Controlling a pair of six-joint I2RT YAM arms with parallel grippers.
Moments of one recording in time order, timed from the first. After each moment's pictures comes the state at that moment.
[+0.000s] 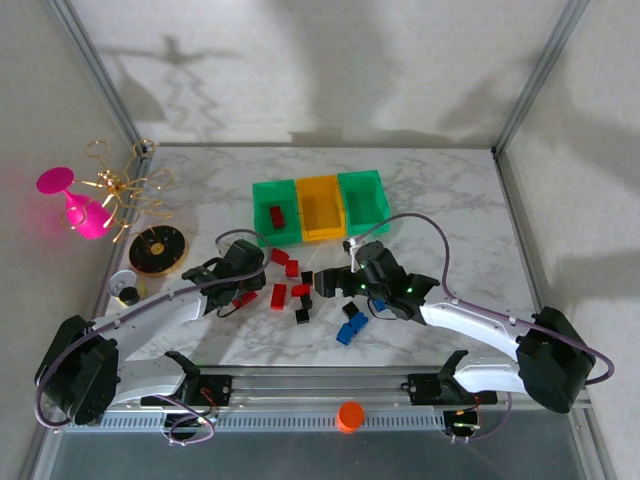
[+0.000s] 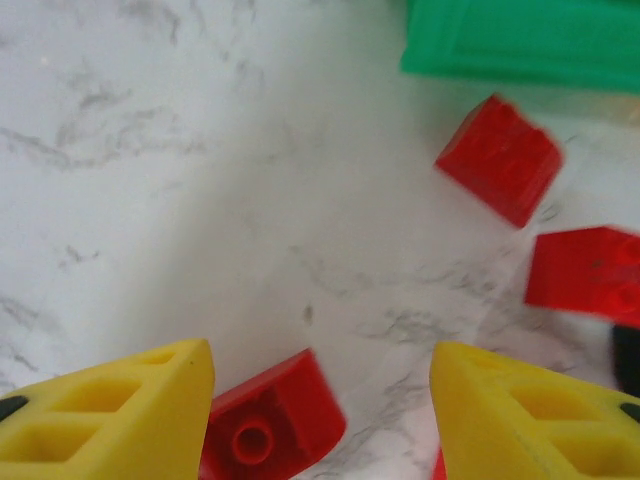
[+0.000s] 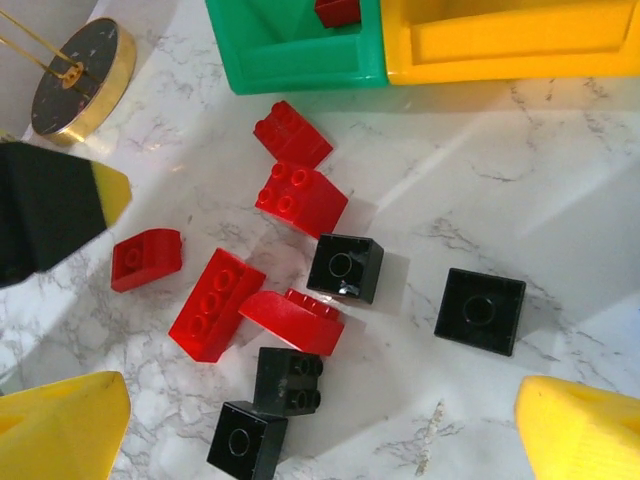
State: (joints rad) left arm -0.57 1.20 0.63 -0.46 -0.32 -0.75; right arm 0.87 1.23 0.65 -0.06 -0.06 0.57
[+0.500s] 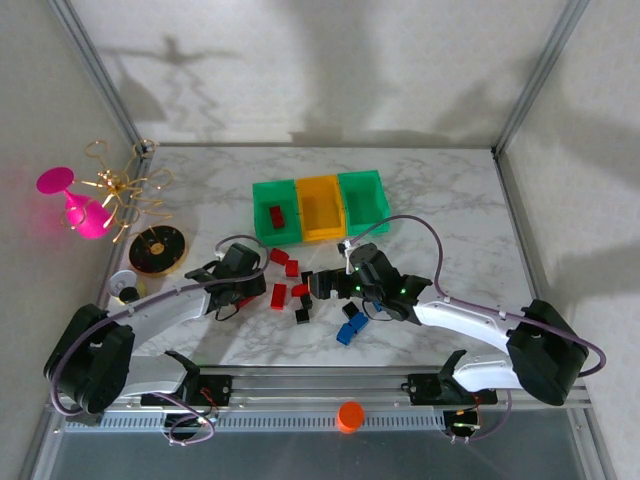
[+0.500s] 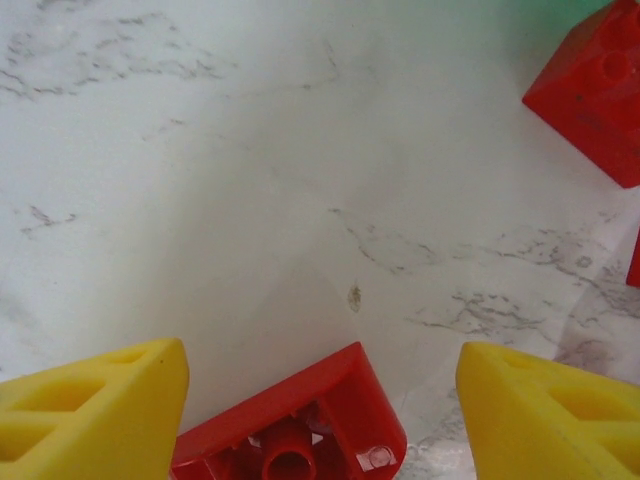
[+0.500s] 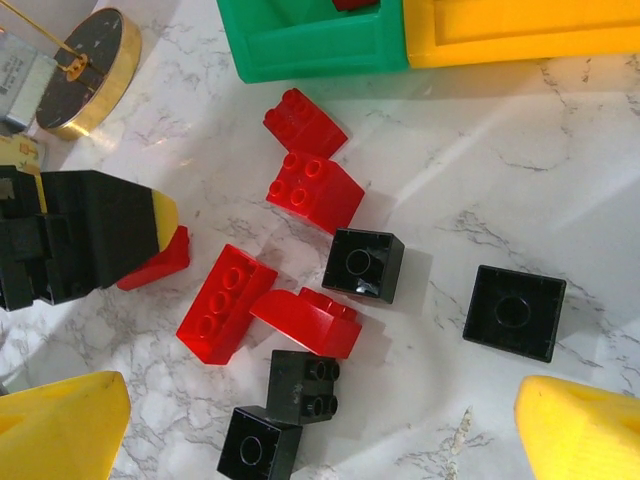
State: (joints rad) left arm -0.51 1.27 0.58 -0.39 -0.22 -0.72; right arm 0.89 1.28 0.65 -0.01 -0.06 0.60
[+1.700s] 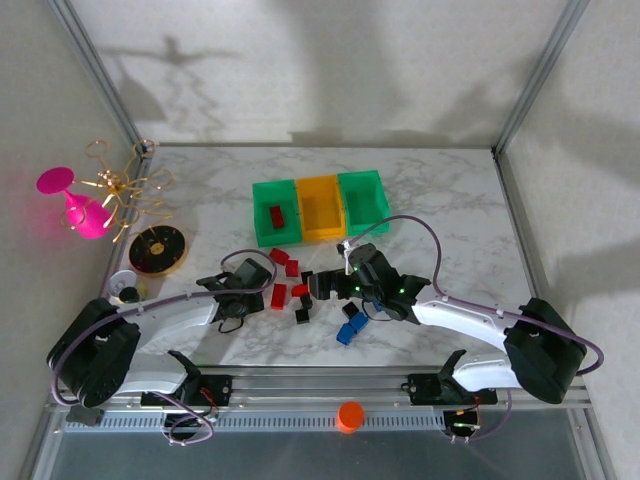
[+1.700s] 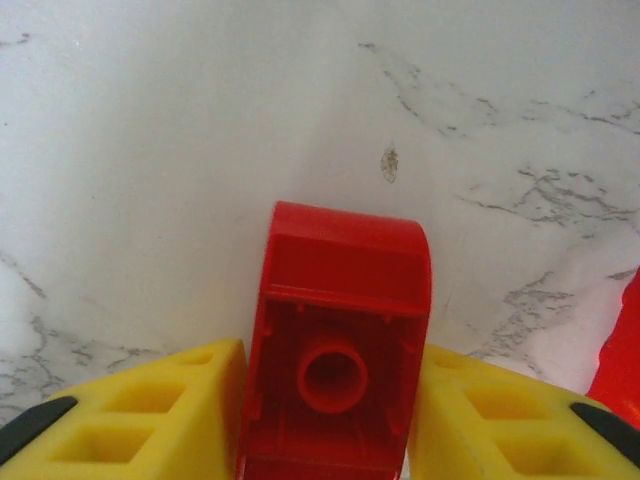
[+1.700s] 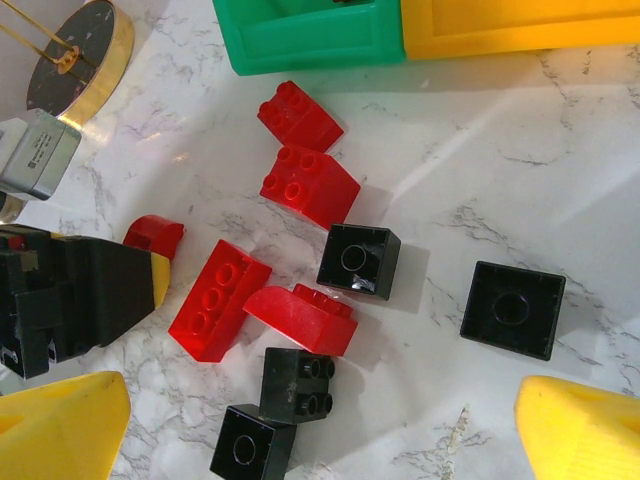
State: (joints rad) left arm -0.63 1.30 0.53 -0.45 -0.27 -0.87; right arm 0.89 1.29 0.65 -0.01 -0.06 0.59
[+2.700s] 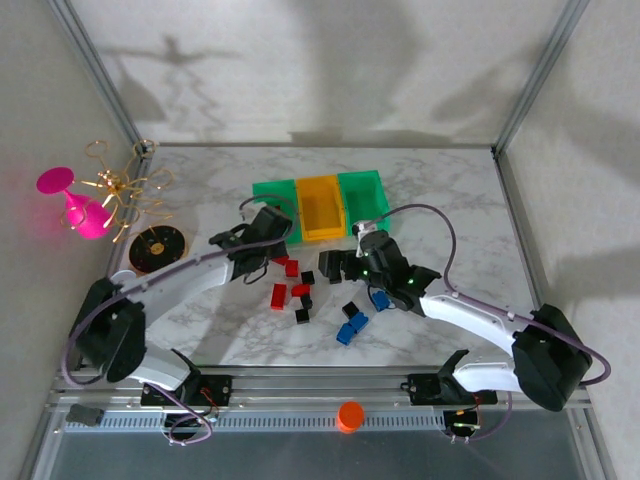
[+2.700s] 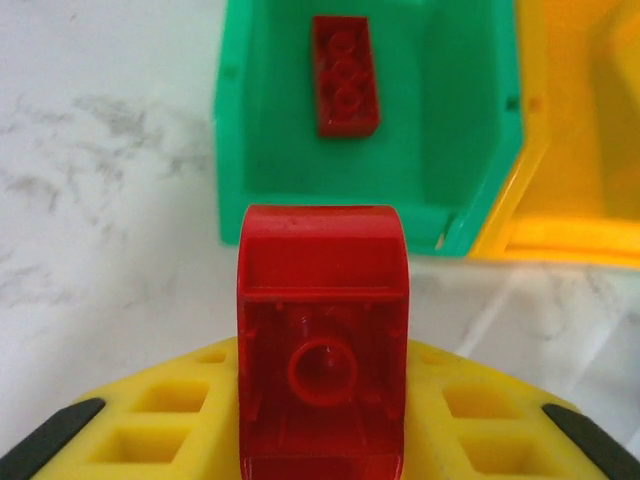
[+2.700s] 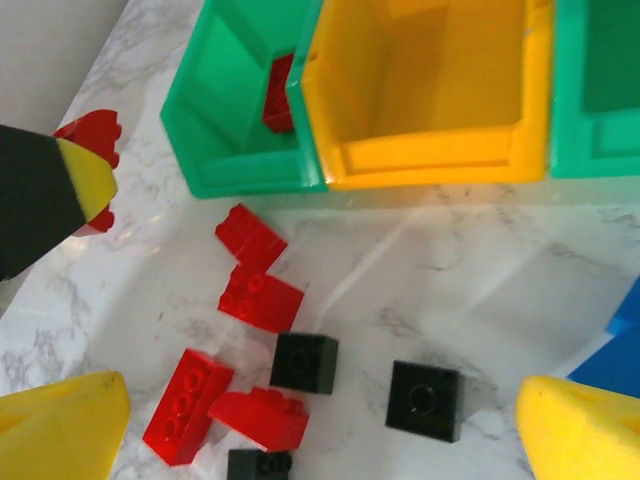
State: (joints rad) left arm -0.63 1.49 1.03 -0.49 -0.40 -0.77; right arm 0.79 1.25 0.70 -0.02 0.03 0.60
